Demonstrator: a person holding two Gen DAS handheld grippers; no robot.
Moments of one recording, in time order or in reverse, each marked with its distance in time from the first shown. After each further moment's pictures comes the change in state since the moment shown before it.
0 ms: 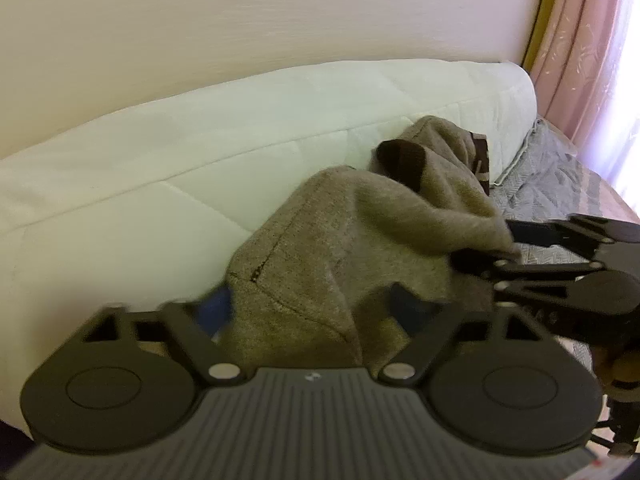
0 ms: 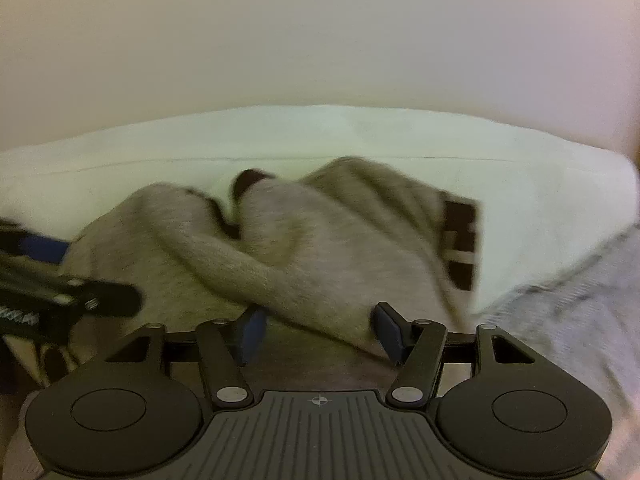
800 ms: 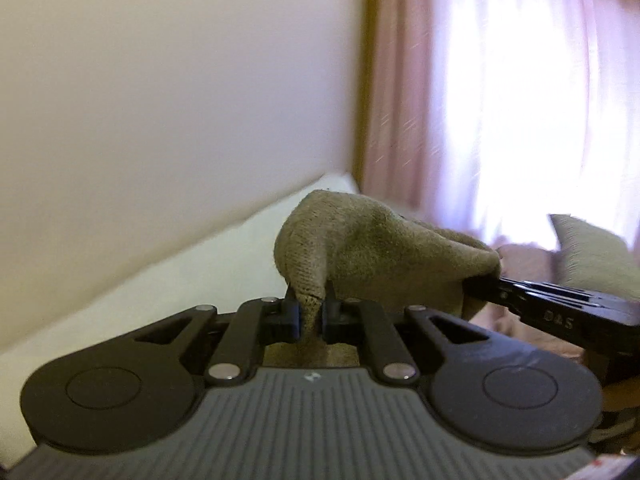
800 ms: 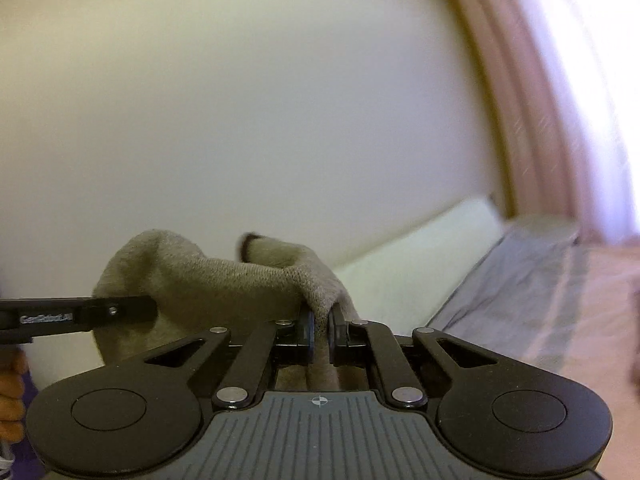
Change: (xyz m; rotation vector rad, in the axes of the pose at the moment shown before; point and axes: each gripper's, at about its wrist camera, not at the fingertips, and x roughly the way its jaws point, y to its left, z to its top) left arm -0.287 -0.165 -0.003 0.301 -0.408 -0.349; right arm -0.364 -0.036 -0.061 0.436 -0.522 -0.195
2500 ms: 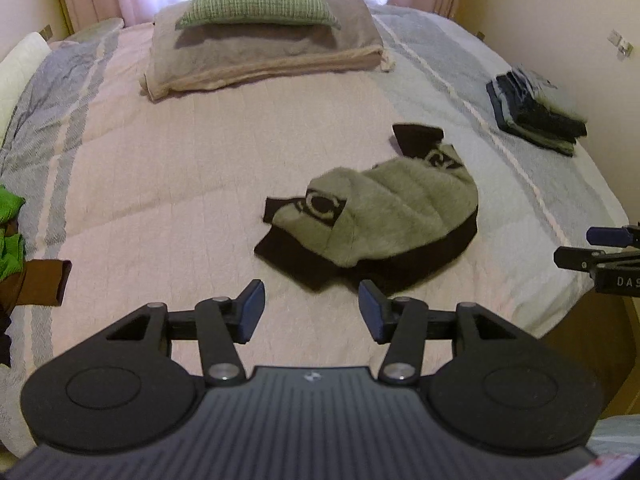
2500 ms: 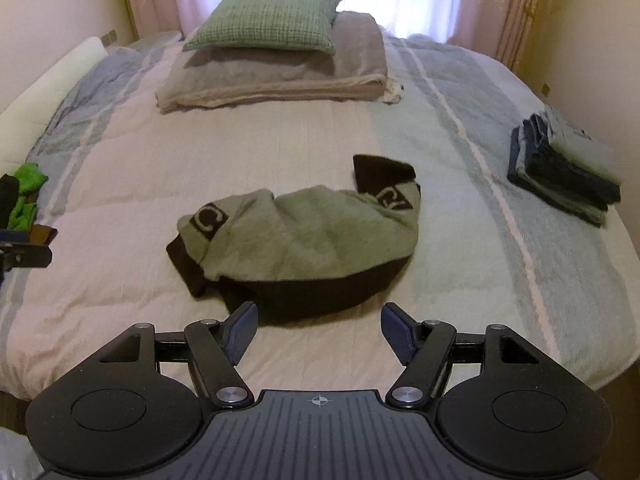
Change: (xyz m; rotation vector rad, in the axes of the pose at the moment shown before) left arm -0.230 -0.461 -0.196 0.434 0.685 -0.580; right arm -0.646 -0.101 -0.131 0.344 0.591 -0.959
